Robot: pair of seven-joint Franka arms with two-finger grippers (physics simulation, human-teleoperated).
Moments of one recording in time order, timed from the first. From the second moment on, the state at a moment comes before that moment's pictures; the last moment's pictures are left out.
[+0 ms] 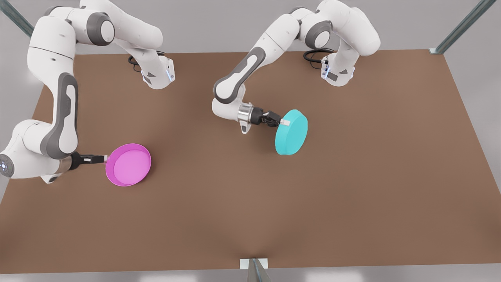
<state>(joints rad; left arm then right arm) -1.31 0.96 0.29 -1.26 0.97 1.02 -0.55 -0.24 0.48 -0.03 -1.51 0.12 1.55 -0.19</state>
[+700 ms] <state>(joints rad) -1.44 1.16 0.44 -1.21 0.79 1.09 -0.74 -0.70 0.55 0.36 -1.86 0.00 2.11 -0.42</state>
